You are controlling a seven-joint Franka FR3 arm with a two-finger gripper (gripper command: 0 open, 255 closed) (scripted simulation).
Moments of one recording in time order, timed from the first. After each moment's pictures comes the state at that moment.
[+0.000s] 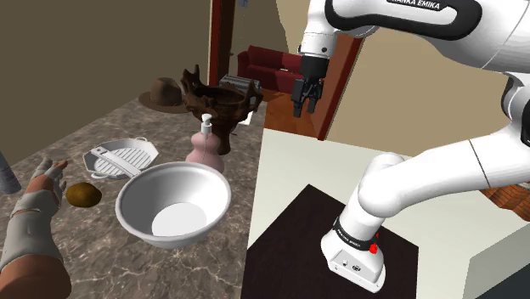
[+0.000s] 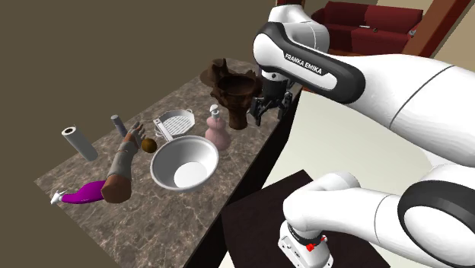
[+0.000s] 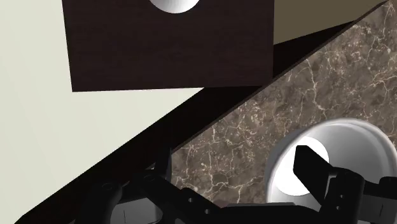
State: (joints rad) arm 0.01 -0.76 -0.02 -2.34 0.08 1.45 0.03
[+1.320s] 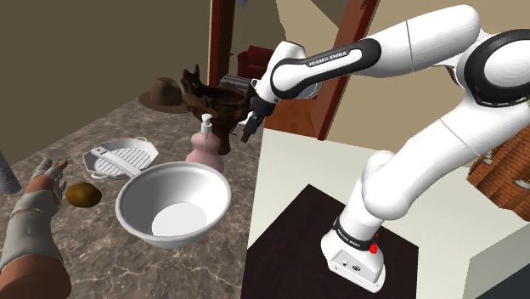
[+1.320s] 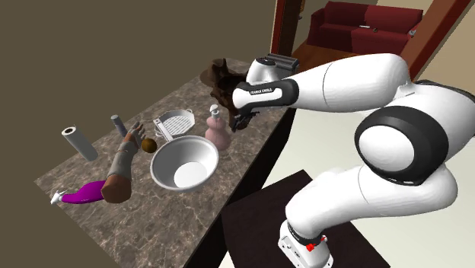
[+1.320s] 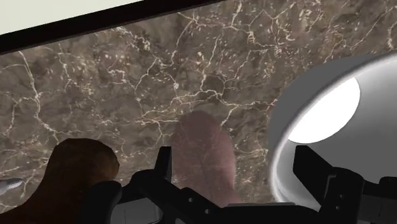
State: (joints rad) arm 0.16 -0.42 -0.13 -2.57 0.16 2.36 -0.40
